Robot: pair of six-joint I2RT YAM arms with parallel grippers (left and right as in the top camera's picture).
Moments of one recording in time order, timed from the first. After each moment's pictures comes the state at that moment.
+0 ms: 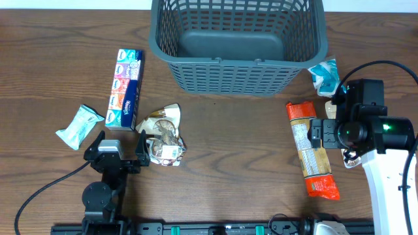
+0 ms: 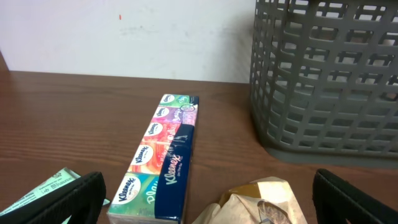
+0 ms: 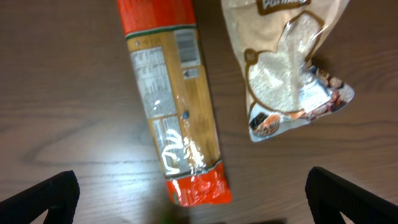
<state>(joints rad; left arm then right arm) -0.06 0.02 0.02 -0.11 0.00 -0.07 -0.06 1.18 1.17 -1.25 0.16 -0.02</state>
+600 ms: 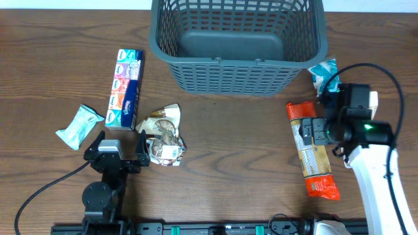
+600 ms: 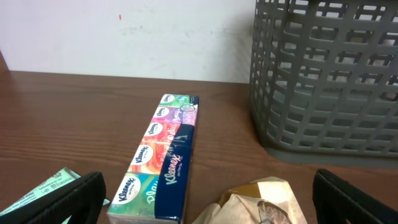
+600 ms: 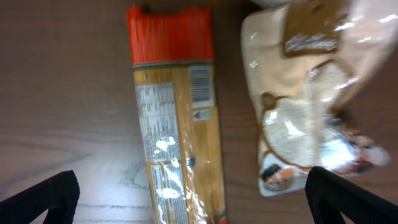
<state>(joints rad) -0.06 0.02 0.02 -0.11 0.00 -0.07 -0.06 1.22 0.95 -0.91 0.11 -0.14</state>
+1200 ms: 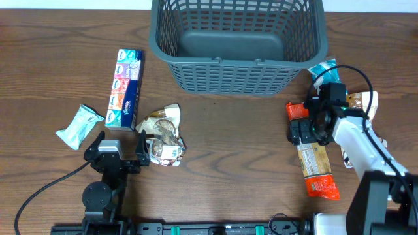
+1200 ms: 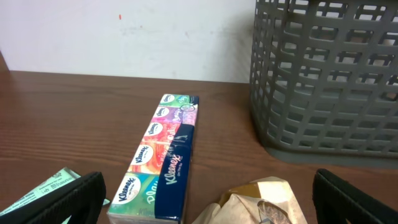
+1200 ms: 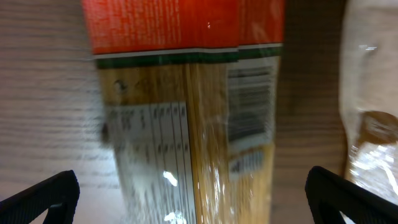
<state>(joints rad) -0.06 0.02 0.02 -0.11 0.00 -0.07 -0.08 1.57 0.87 -0.70 0.06 -0.14</state>
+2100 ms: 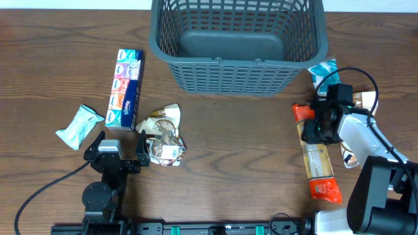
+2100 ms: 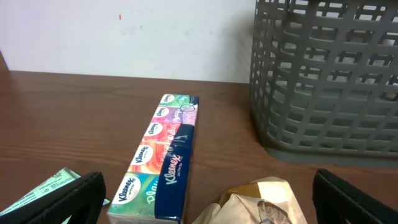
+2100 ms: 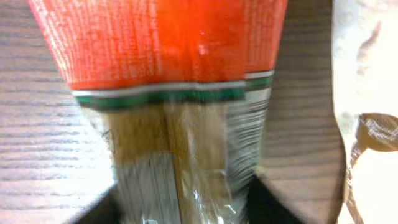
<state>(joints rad) -0.06 0.02 0.02 -0.11 0.00 -0.07 -0.16 1.63 0.87 -0.66 0.04 -0.16</state>
